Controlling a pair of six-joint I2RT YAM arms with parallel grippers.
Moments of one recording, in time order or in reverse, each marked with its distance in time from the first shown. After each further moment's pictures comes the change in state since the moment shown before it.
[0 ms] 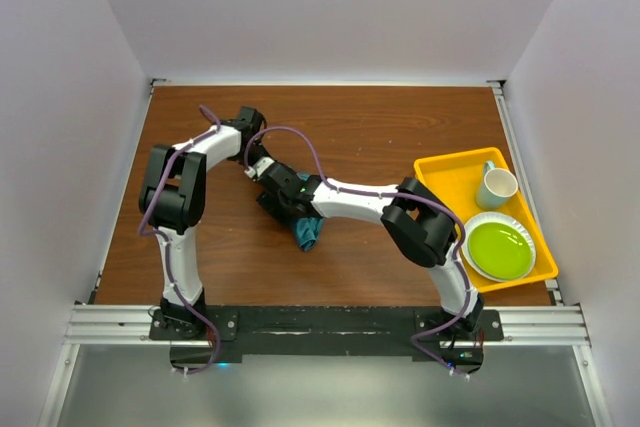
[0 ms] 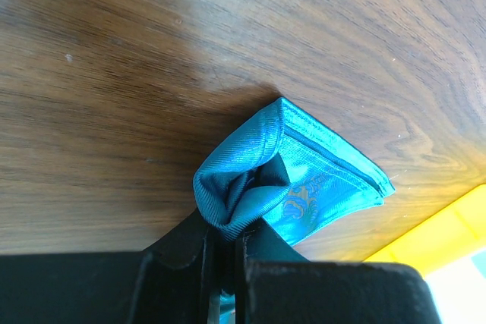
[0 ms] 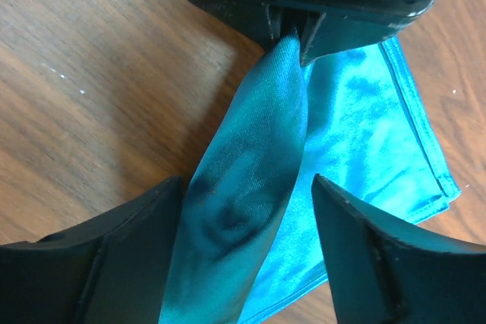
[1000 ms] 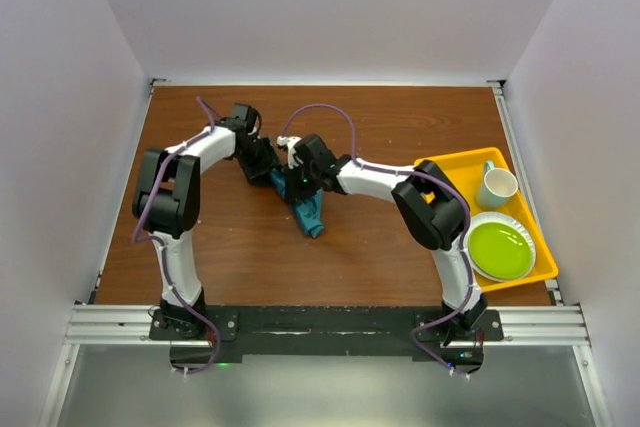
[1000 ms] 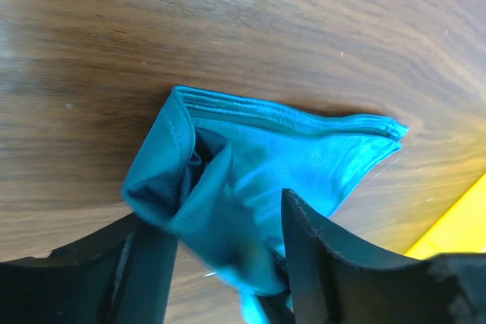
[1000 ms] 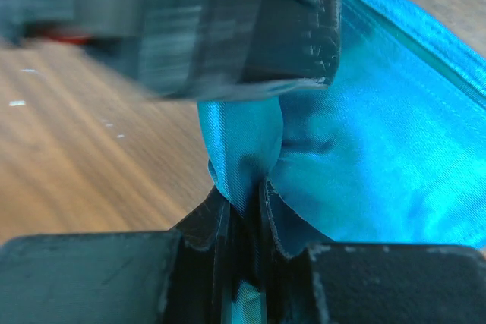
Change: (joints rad) left arm 0.022 -0.043 -0.030 0.093 0.010 0.176; right arm -0.202 0.005 -0.065 0.173 -0.482 0.204
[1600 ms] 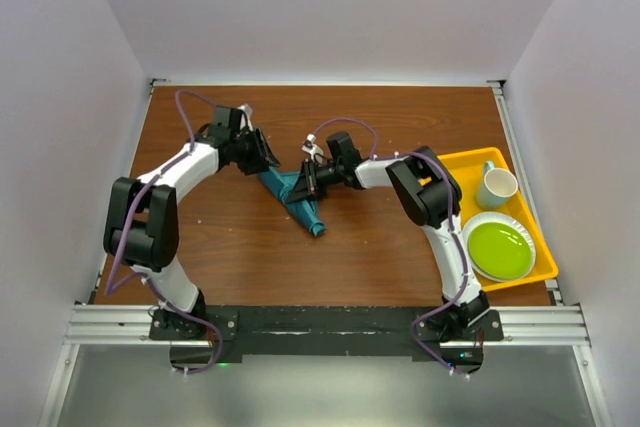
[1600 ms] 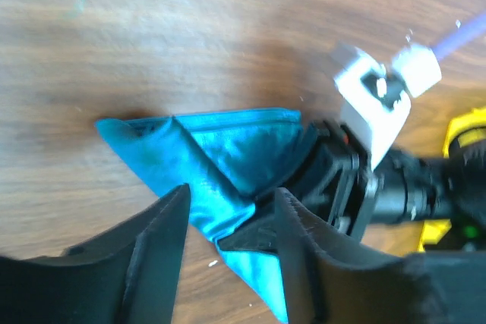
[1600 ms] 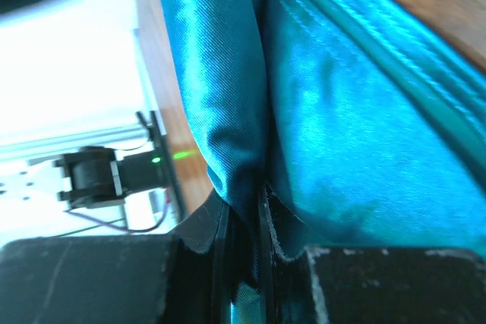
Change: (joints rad) left arm 0.011 -0.289 -0.196 0.227 -0.016 0.135; right arm -0.221 0.193 -0.071 0.379 -0.756 0.494
